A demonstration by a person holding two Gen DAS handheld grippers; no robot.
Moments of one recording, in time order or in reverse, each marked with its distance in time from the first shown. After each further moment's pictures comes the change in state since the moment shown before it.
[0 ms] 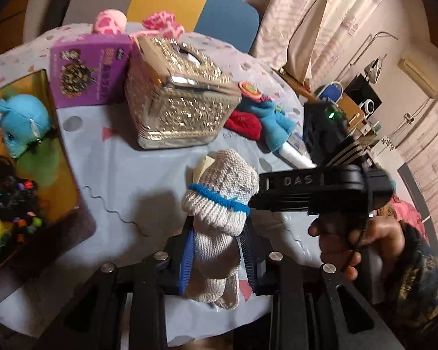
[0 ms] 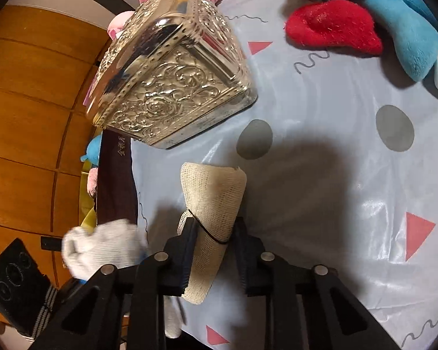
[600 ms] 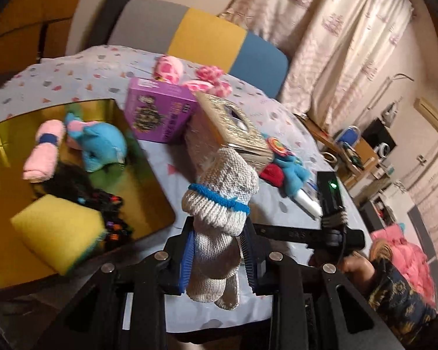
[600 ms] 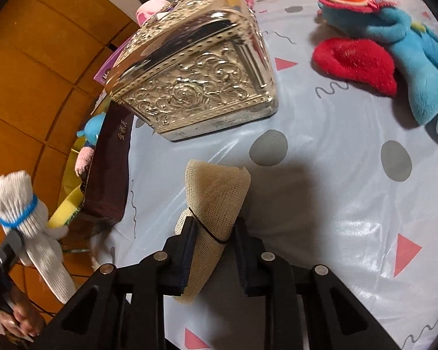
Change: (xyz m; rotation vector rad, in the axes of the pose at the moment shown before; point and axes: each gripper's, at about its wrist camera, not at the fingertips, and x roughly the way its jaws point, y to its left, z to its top) left arm -0.086 0.037 0.003 -0.125 -0.174 0.113; right arm 0.002 0.022 -0.002 -0.193 -0.056 -0.112
